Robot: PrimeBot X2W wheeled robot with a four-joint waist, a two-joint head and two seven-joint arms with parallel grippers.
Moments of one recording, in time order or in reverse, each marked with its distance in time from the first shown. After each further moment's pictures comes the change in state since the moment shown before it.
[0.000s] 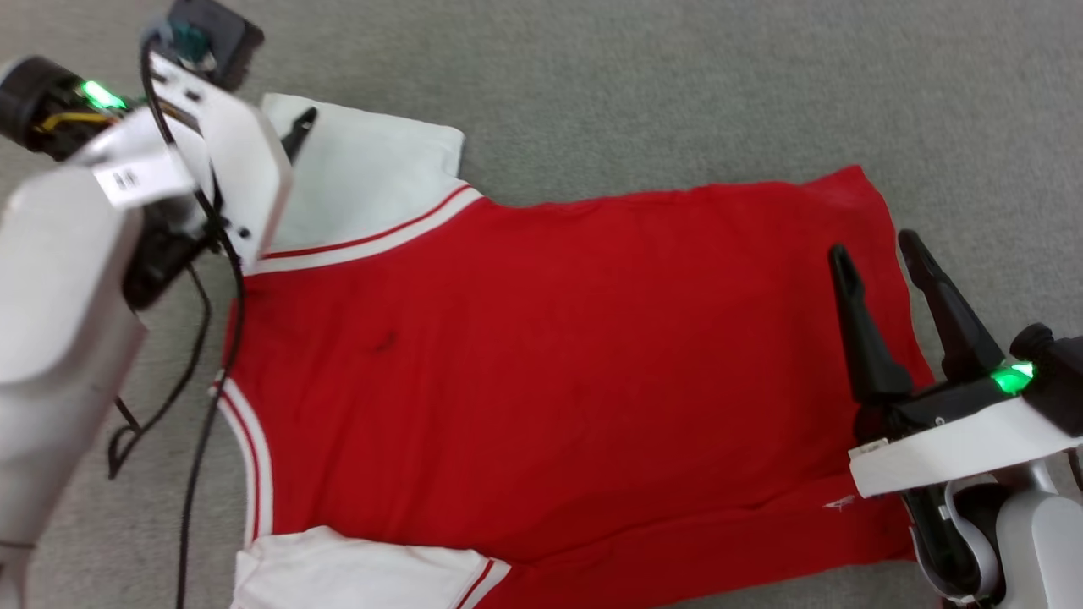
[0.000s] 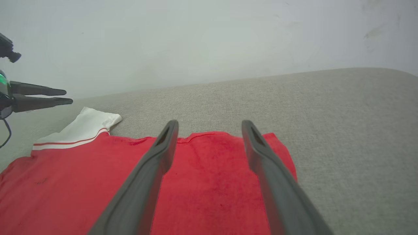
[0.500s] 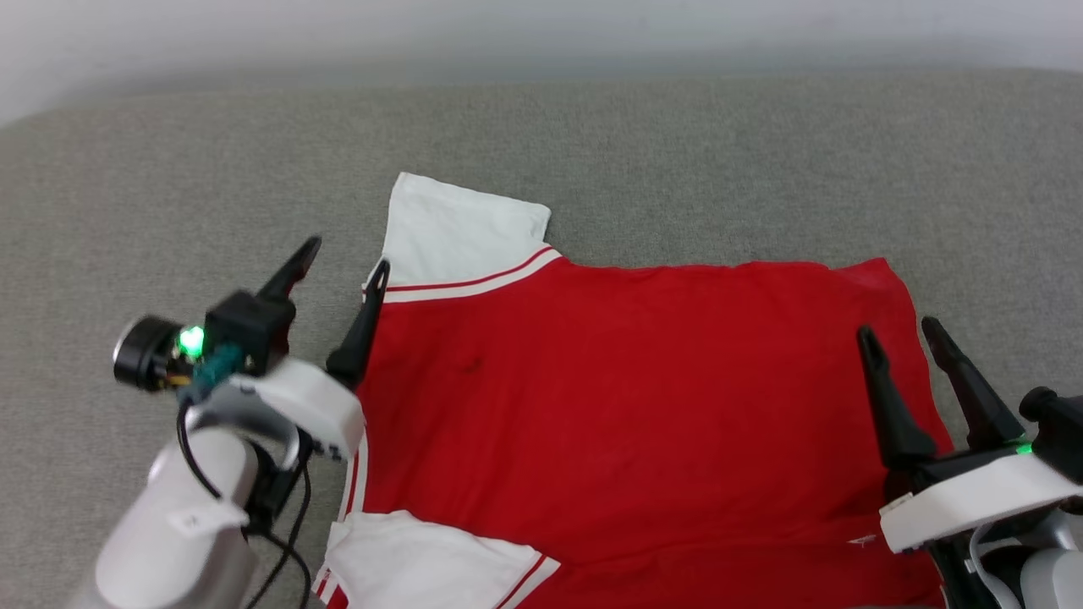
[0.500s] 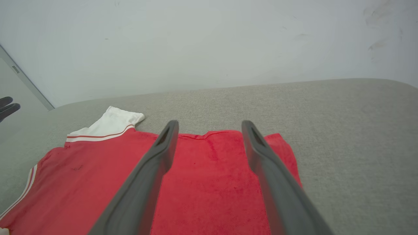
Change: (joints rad) left arm 0.591 -0.183 0.227 -0.176 0.166 0.141 -0.610; right arm 0.121 -0.046 -0.046 0.071 0.018 0.000 0.007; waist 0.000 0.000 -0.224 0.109
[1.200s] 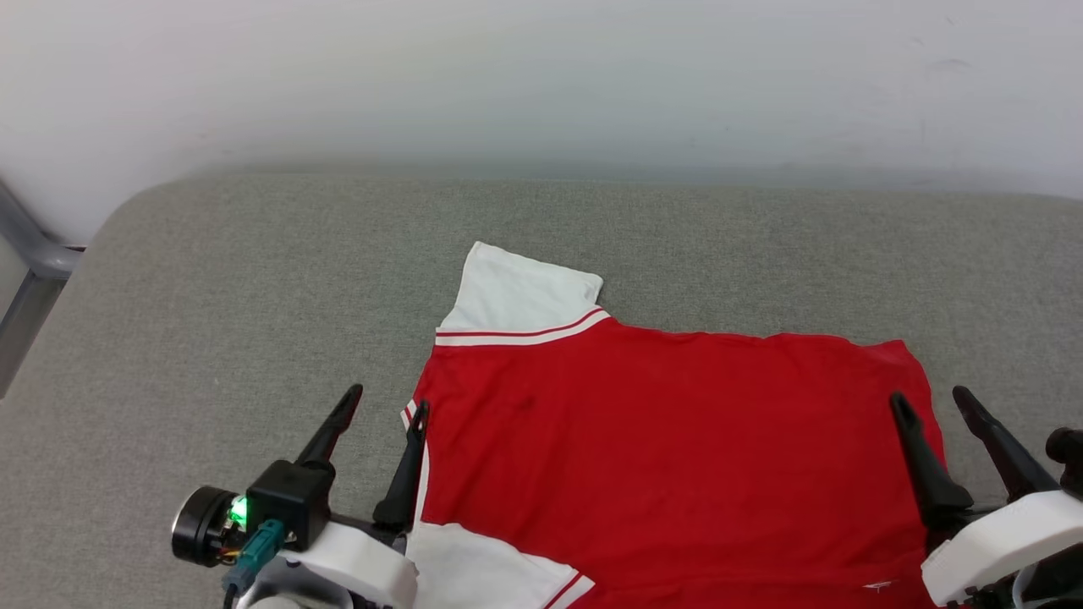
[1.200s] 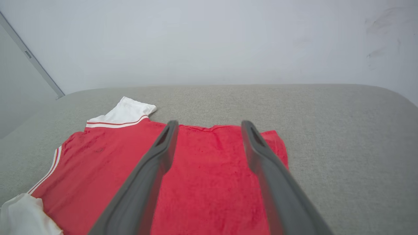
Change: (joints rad) left arm 0.217 0.091 -0.235 -0.188 -0.193 0.262 -0.084; right arm 0.106 -0.037 -0.085 -0.076 0.019 0.000 0.225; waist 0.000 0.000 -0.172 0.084
